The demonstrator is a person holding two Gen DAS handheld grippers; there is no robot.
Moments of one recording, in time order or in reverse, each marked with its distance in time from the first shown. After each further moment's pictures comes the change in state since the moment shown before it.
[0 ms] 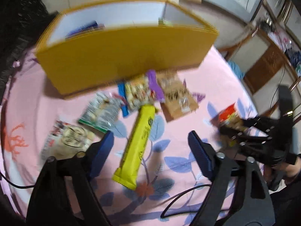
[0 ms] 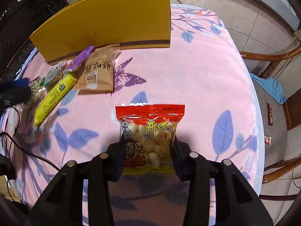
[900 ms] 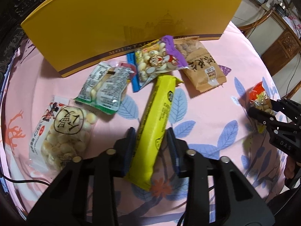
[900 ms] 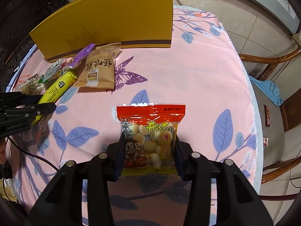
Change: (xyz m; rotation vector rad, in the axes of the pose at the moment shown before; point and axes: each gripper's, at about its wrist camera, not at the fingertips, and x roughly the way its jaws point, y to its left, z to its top) left arm 0.049 0.001 -0.007 0.009 0.119 0.111; right arm 0.005 -0.004 0.000 -0.016 -0.007 -0.017
